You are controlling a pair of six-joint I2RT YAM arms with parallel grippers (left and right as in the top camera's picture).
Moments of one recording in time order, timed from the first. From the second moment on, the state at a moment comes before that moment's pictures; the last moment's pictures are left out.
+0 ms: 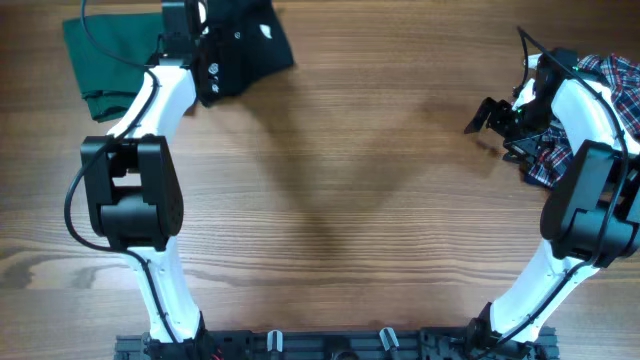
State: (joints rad) left arm -0.03 2.18 1.66 -0.16 -0.06 -0.16; right arm -0.27 2.08 1.53 -1.01 -0.24 0.26
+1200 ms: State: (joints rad) left arm 0.09 2.02 1.66 -0.17 -0.17 -0.27; right arm -0.27 2.08 1.53 -1.03 -0.24 0.26
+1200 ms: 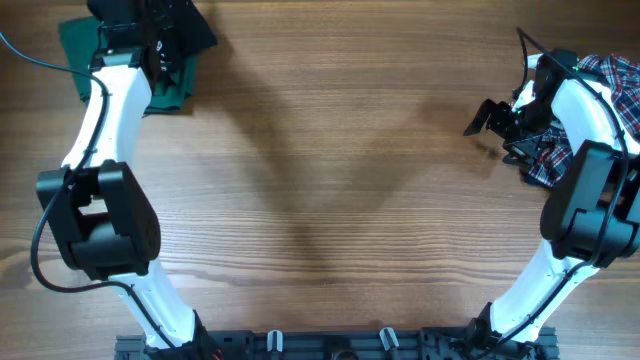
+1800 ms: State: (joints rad) left arm 0.24 2.02 1.68 -0.18 -0.04 -0.23; right arm -0.27 2.08 1.53 -1.05 -0.24 0.26
